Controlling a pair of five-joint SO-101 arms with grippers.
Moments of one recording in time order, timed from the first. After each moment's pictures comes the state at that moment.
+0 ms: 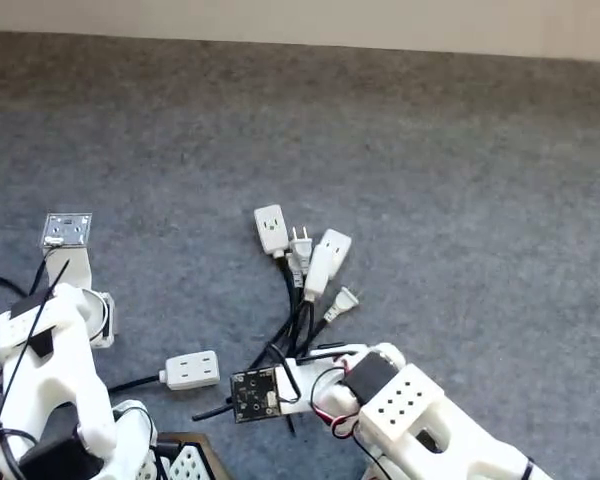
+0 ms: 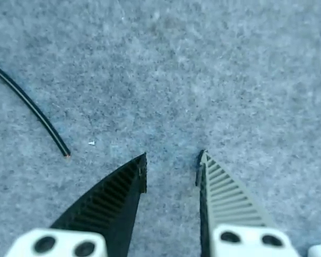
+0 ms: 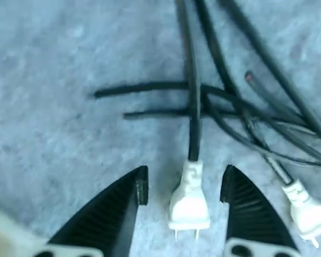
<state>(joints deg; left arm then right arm) -37.0 -22.6 64.0 44.5 -24.2 -49.6 -52.7 75.9 62.0 58.7</state>
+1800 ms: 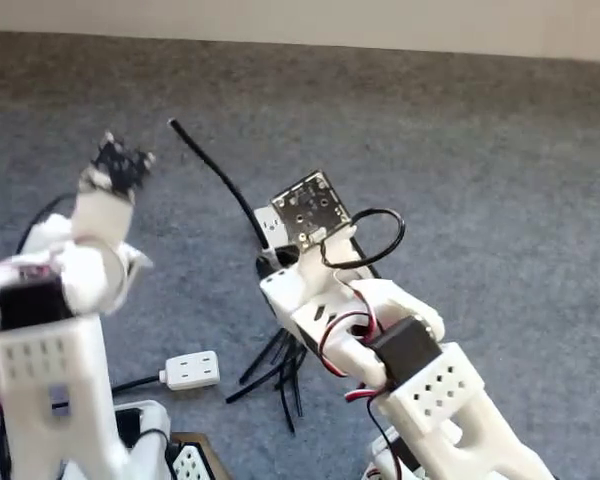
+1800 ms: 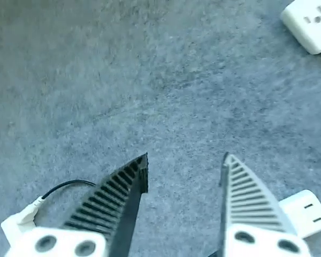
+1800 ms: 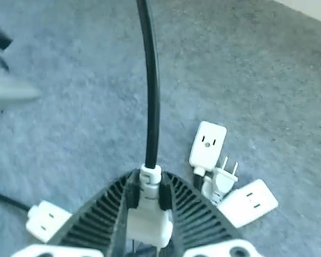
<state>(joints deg) -17.1 -50.9 33.4 80.3 -32.3 -43.3 -52.6 45.8 49.9 0.0</state>
